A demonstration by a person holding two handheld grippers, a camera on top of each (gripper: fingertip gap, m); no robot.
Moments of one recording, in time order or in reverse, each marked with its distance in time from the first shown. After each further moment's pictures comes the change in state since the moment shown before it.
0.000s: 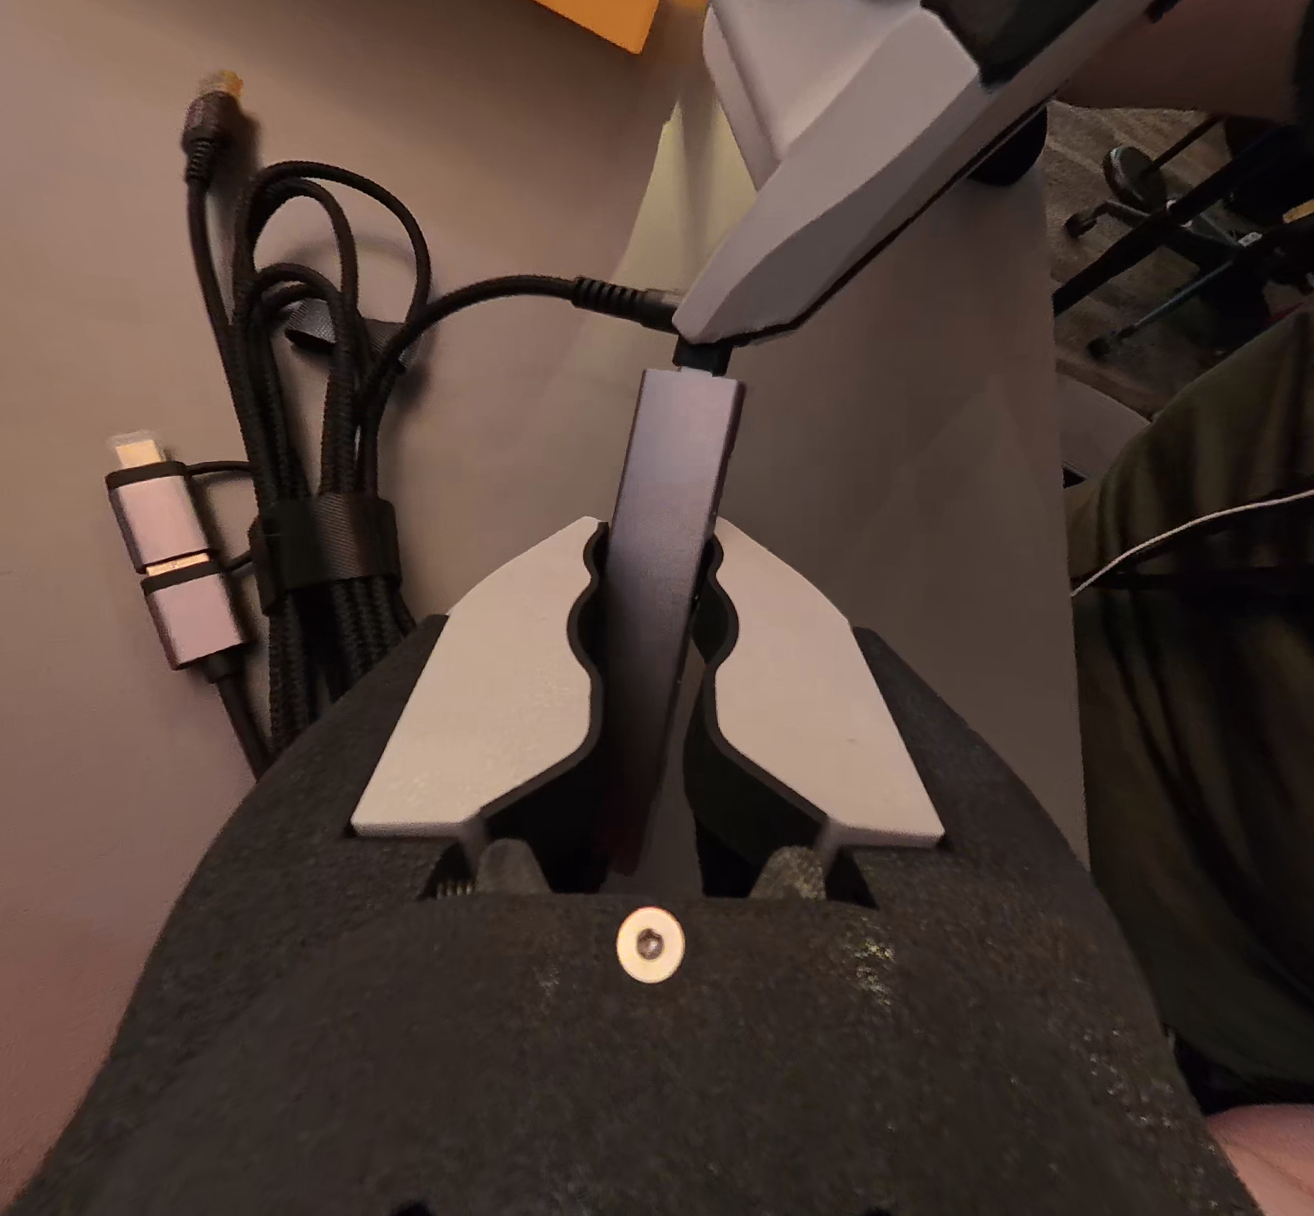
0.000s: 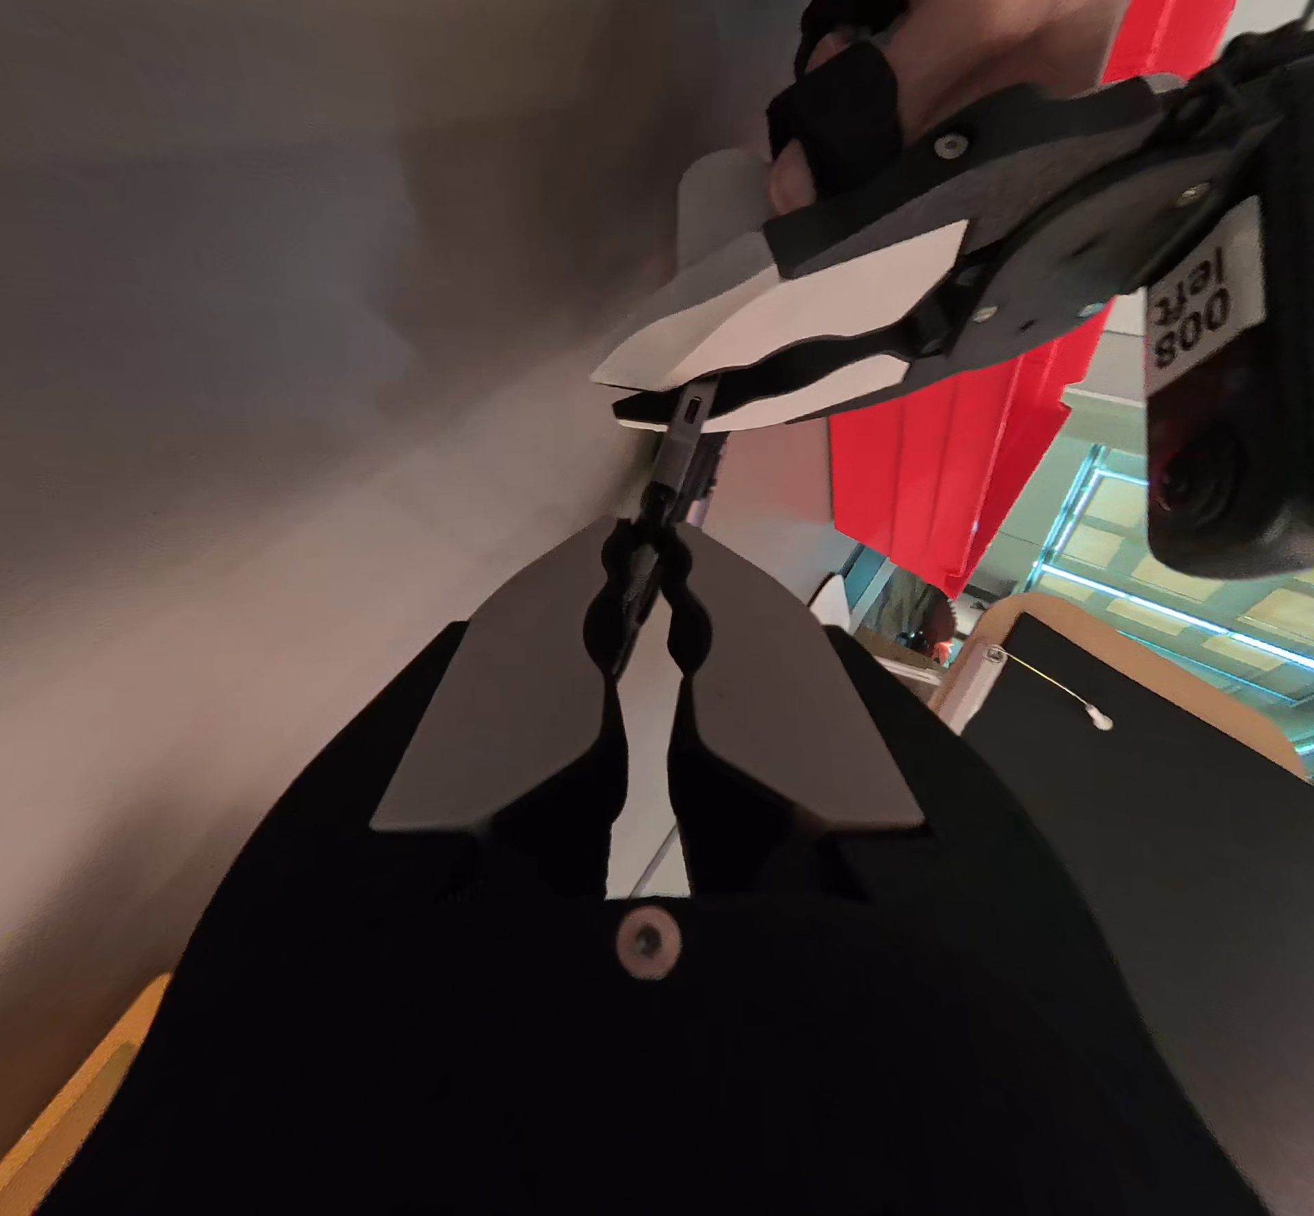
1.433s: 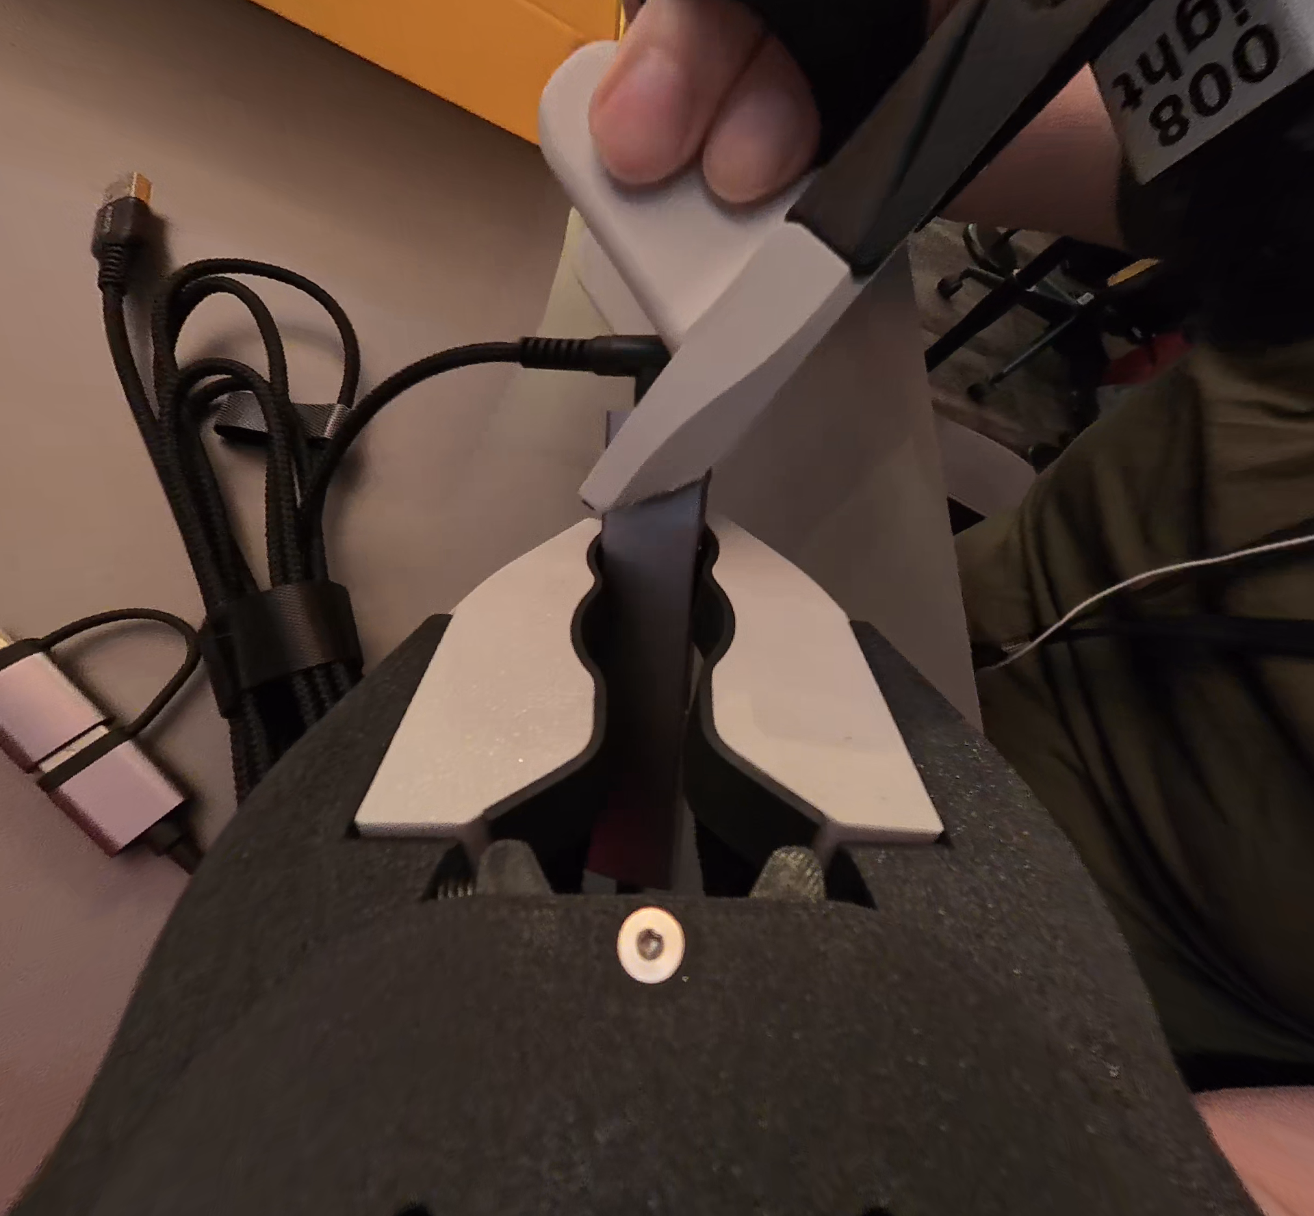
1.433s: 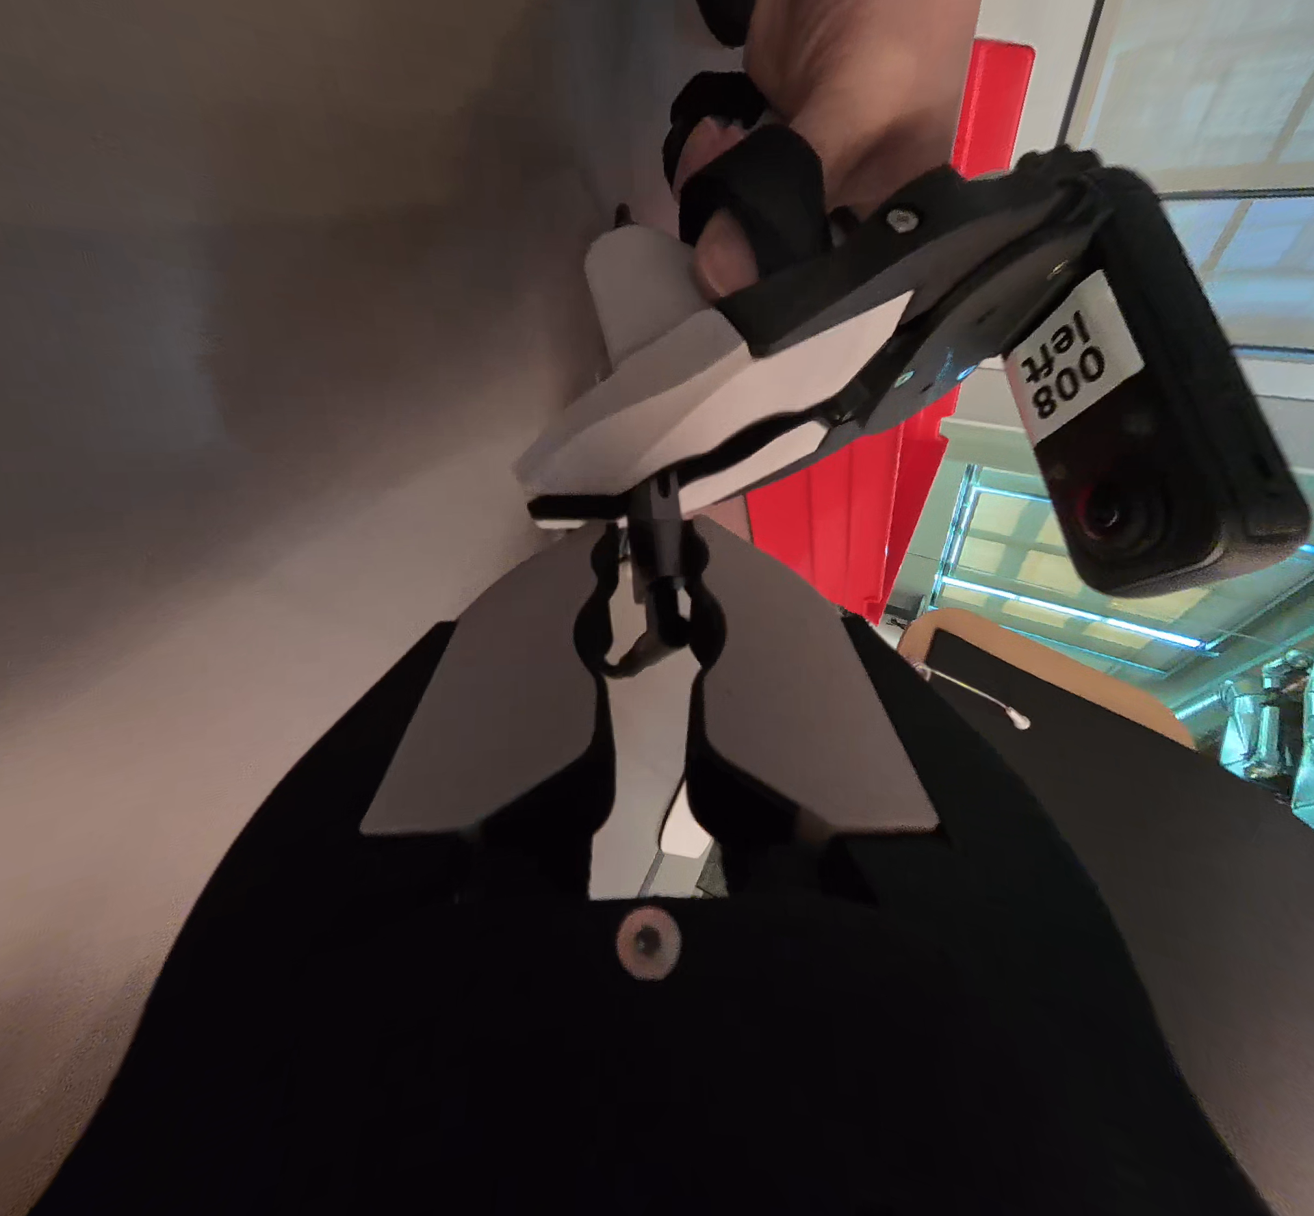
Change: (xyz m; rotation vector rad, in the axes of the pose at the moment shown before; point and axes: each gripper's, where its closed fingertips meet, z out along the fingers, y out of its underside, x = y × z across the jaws) left arm 0.024 -0.018 0.000 0.090 0.144 -0.011; right arm 0.018 -0.013 0.007 0.091 0.175 0.018
